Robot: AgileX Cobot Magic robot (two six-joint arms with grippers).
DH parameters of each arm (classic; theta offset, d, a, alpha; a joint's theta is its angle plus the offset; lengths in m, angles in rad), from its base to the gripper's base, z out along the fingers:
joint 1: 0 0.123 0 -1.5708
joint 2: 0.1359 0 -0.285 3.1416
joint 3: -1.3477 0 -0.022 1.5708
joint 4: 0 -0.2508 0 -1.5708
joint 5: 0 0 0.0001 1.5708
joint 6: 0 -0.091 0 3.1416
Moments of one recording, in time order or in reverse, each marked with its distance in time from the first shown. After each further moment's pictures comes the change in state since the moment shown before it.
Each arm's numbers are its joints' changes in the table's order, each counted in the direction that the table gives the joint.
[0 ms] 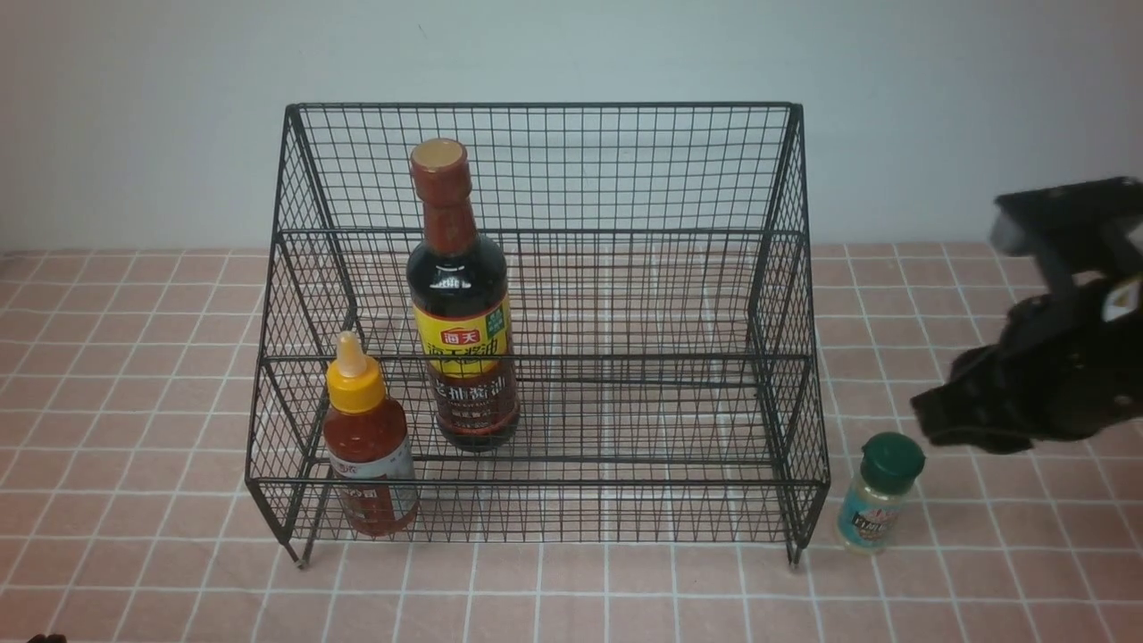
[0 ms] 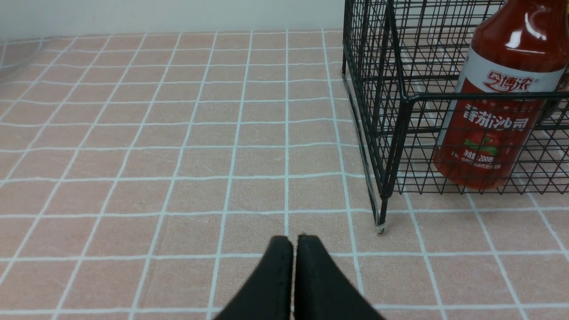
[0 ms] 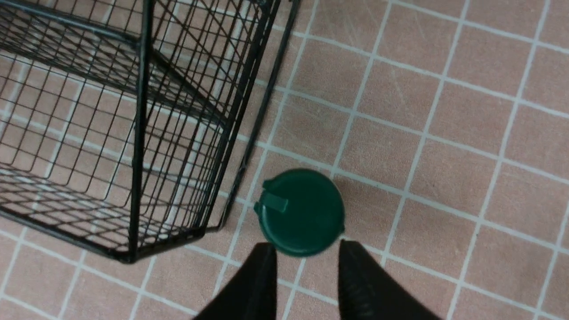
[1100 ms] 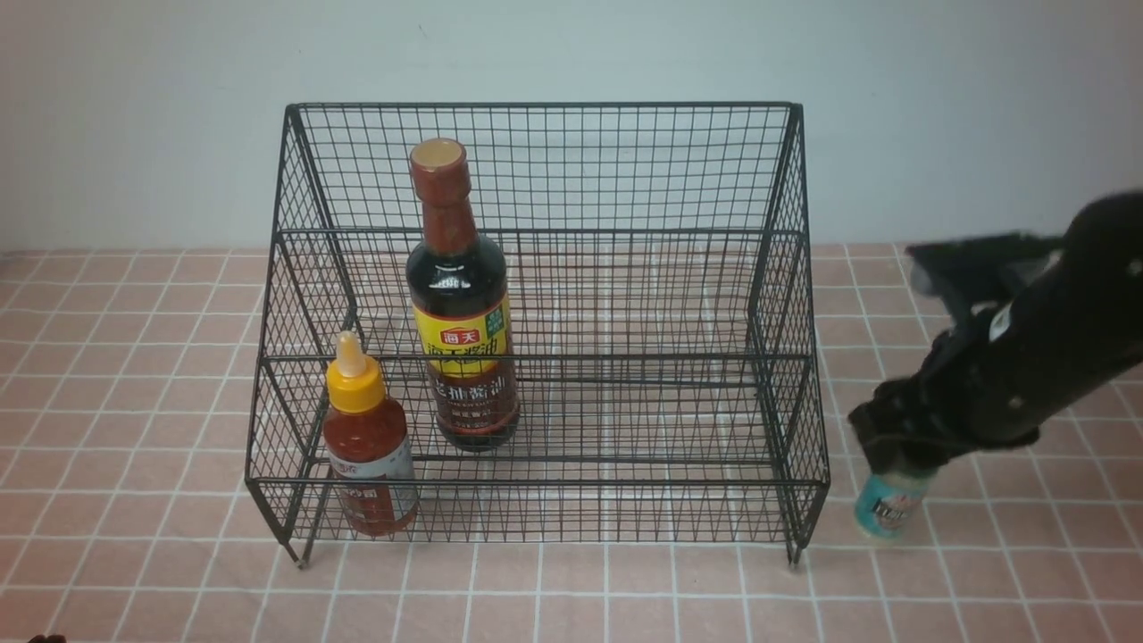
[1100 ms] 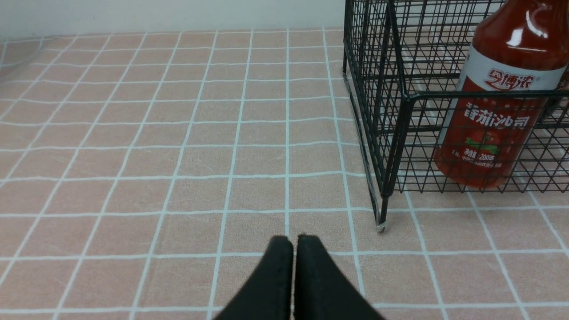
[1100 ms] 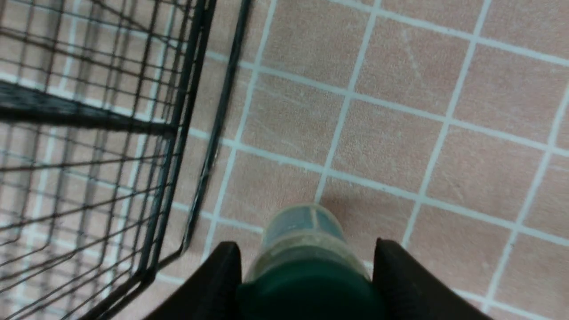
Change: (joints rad) right arm 0.011 0.192 0.092 0.048 -0.045 -0.084; left arm 0.000 0.000 0.001 -0.002 -0.003 0.000
